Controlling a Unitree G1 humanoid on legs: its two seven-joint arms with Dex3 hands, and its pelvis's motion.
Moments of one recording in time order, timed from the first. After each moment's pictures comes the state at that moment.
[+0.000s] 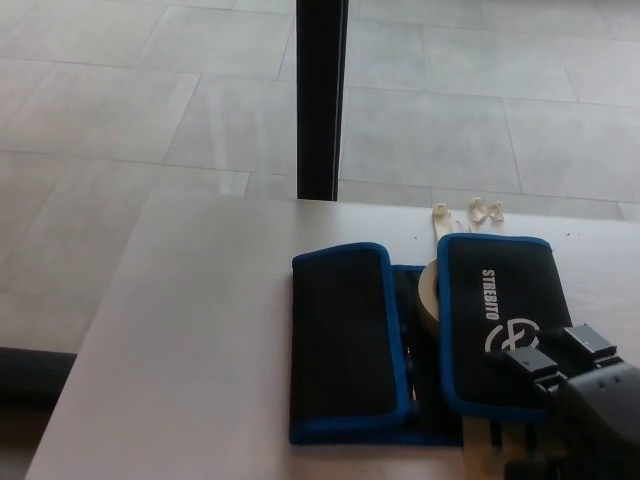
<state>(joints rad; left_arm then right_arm) -0.08 0.64 0.32 1.26 -0.09 0.04 -0.12 -0.18 -0.73 0.55 0.22 -0.76 -0.10 -0.47</state>
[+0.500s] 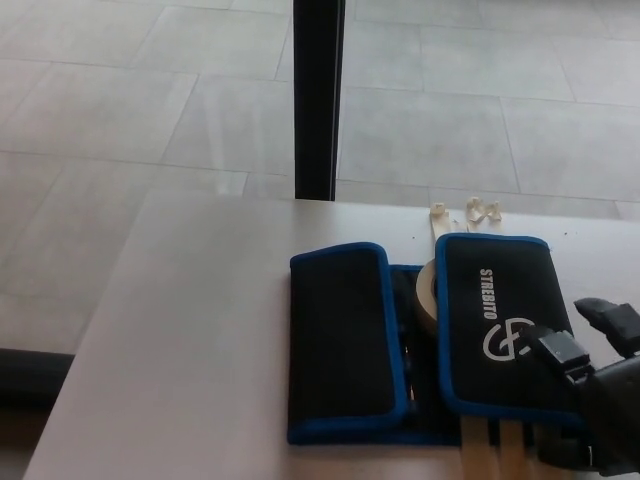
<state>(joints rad) -0.07 0.66 0.27 1.26 -0.08 0.02 -0.14 -0.26 -0.69 0.55 0.45 -0.92 -0.09 -0.64</state>
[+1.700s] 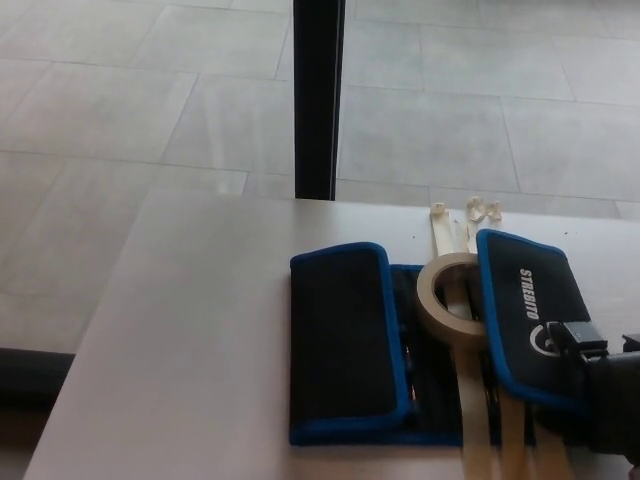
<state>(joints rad) -0.07 0.67 0.22 1.26 -0.06 -0.02 -0.15 -0.33 -0.51 0.41 0.69 -0.92 -0.02 -0.78</state>
